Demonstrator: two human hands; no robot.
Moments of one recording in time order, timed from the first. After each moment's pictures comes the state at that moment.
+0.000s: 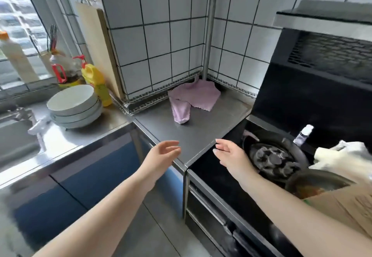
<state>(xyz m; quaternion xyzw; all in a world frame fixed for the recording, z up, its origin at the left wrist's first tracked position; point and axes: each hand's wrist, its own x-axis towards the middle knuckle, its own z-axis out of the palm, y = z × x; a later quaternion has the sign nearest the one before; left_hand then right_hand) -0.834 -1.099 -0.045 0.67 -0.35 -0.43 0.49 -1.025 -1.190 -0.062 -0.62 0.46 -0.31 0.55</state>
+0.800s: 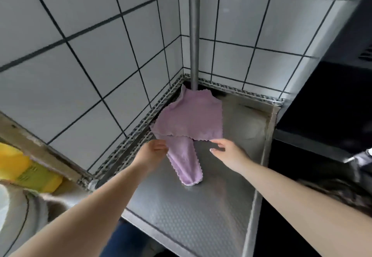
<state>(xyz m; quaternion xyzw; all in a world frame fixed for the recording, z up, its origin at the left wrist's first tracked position) -0.598 -1.474 -0.113 0.73 -0.49 -0.40 0.27 -0.842 -1.502 -0.124 -0.65 0.63 -0.17 0.39</state>
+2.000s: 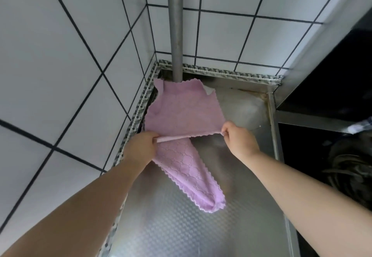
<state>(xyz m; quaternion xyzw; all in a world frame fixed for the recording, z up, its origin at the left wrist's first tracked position) -0.544 -1.633 -0.190 0.64 -0.74 -0.18 0.06 -0.821 -1.588 -0.185 -0.63 0.76 -0.09 0.14</state>
